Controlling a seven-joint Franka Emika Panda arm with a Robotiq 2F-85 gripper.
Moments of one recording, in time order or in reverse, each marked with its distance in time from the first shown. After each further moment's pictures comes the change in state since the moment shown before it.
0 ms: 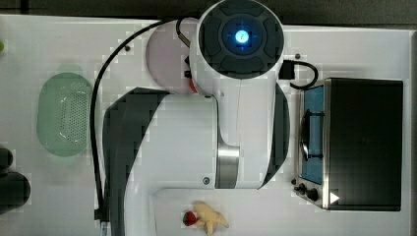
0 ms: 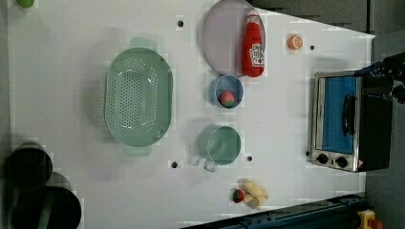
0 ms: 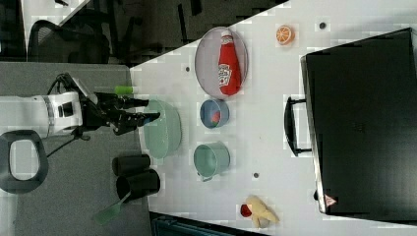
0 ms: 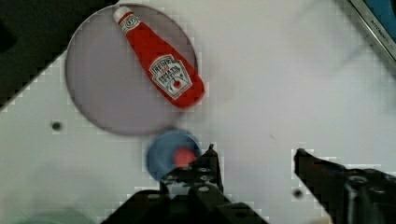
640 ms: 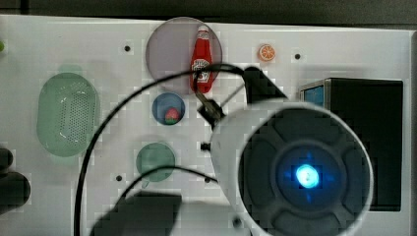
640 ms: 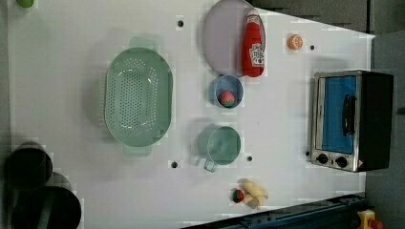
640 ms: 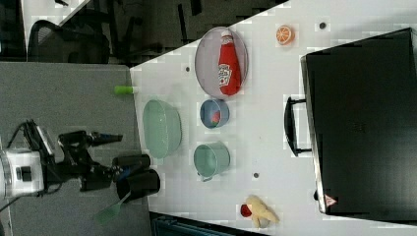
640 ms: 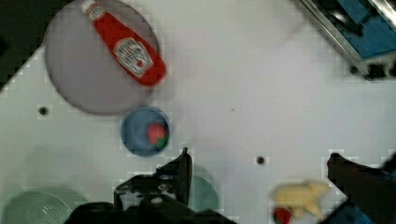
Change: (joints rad) arm -0.105 -0.250 0.047 -0.077 0.012 -0.113 -0.002
